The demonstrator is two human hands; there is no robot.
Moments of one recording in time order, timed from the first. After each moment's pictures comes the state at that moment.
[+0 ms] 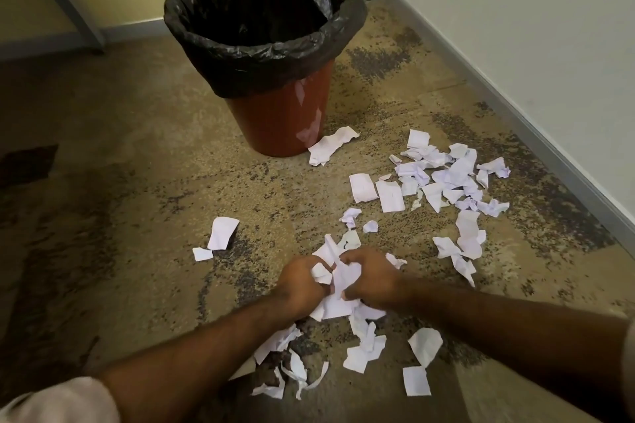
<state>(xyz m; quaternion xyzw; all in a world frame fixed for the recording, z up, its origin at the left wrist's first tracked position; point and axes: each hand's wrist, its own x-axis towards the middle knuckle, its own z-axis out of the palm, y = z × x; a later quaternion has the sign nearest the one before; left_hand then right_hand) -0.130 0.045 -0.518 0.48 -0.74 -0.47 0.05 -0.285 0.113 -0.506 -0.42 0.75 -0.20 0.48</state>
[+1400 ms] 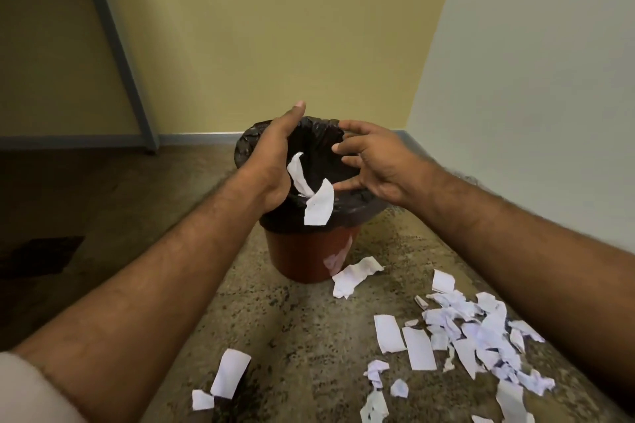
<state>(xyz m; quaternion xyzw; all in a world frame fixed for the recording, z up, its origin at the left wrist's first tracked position) -0.164 -0.198 -0.241 0.31 -0.49 -0.72 0.38 -0.304 -0.143 -0.225 -0.35 0.56 -0.56 0.49</state>
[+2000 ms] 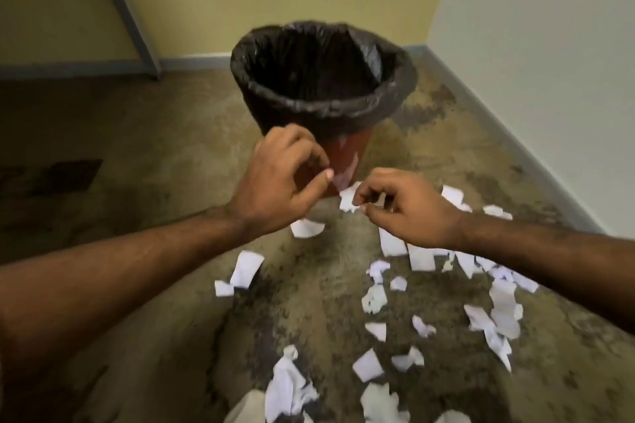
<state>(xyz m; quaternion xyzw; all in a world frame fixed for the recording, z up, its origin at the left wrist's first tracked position) -0.115 -0.107 -0.350 0.26 -0.89 -0.09 0.37 -0.323 -0.006 -0.343 -0.75 0.59 -0.25 0.18</state>
